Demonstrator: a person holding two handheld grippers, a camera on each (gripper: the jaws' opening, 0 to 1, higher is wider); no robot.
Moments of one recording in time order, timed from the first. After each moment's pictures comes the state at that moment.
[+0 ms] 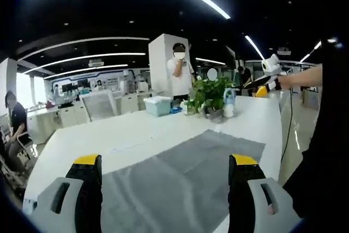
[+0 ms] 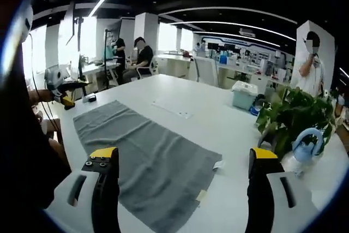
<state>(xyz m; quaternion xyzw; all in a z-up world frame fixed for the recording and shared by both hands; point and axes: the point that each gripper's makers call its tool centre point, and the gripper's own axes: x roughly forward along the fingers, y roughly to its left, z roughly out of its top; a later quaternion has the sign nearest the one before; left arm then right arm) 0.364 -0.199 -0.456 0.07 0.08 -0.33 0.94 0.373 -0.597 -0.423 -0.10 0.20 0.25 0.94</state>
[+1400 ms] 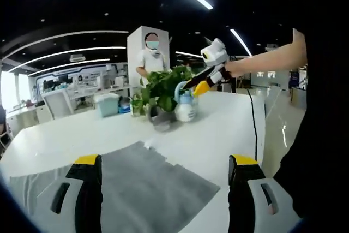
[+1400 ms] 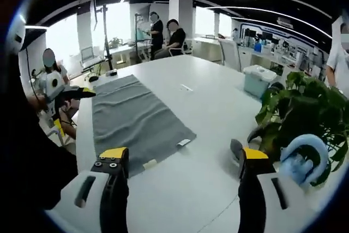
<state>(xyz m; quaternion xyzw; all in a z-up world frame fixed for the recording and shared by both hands) 0.313 -0.559 -0.499 0.08 0.10 -0.38 0.91 0.459 -0.760 -0.470 -0.12 0.26 0.41 0.87</state>
